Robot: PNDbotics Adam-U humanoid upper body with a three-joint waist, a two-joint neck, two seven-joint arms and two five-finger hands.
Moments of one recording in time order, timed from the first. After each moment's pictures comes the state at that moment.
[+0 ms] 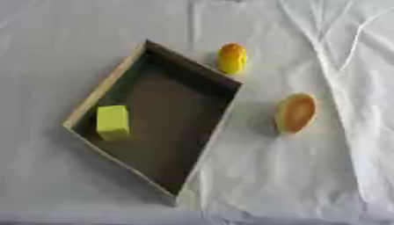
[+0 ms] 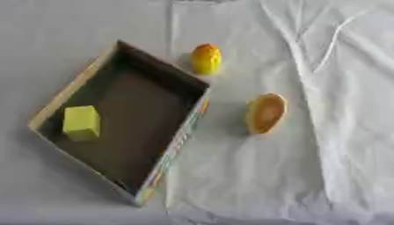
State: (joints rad) left arm -0.06 0.42 0.28 -1.98 0.03 -0.55 0.40; right arm -0.04 -0.73 -0.28 -1.98 -0.26 -0.53 -0.10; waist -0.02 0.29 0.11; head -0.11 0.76
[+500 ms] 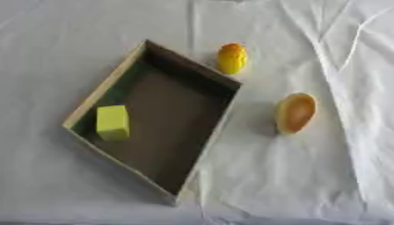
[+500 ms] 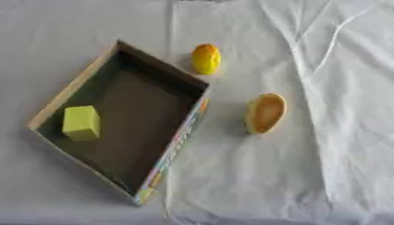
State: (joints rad) left arm -0.06 0.42 0.27 -1.98 0.04 -0.54 0.39; right arm -0.04 -0.74 -0.27 -1.98 -0.26 -0.54 -0.09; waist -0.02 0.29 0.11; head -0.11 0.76
